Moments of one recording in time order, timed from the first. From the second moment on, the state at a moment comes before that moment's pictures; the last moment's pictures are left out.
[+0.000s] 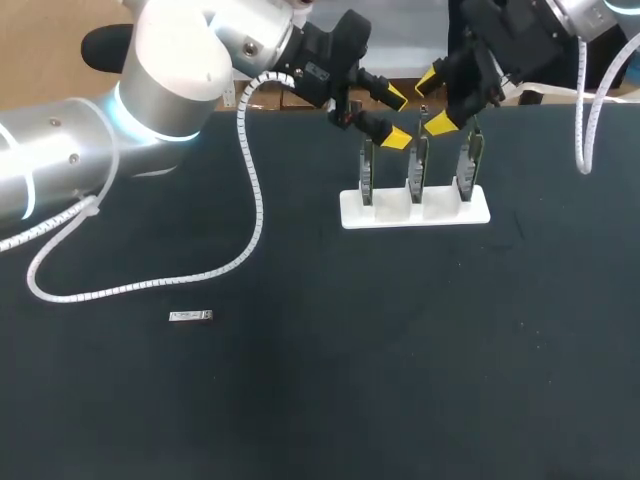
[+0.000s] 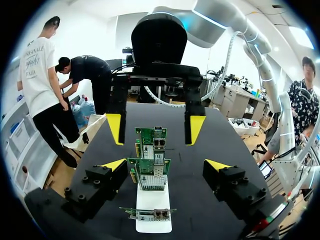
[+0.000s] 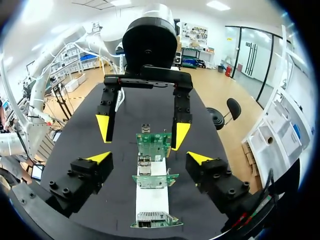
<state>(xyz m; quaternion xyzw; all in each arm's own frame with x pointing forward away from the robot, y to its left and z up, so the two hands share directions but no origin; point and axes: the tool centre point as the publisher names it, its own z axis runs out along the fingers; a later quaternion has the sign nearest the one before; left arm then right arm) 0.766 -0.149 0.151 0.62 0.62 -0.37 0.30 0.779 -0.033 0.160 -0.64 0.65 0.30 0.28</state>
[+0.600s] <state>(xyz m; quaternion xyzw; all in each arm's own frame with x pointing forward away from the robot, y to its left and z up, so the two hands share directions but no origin) 0.766 -0.149 0.151 0.62 0.62 -0.37 0.30 0.768 -0.063 0.186 -0.63 0.64 0.34 0.28</state>
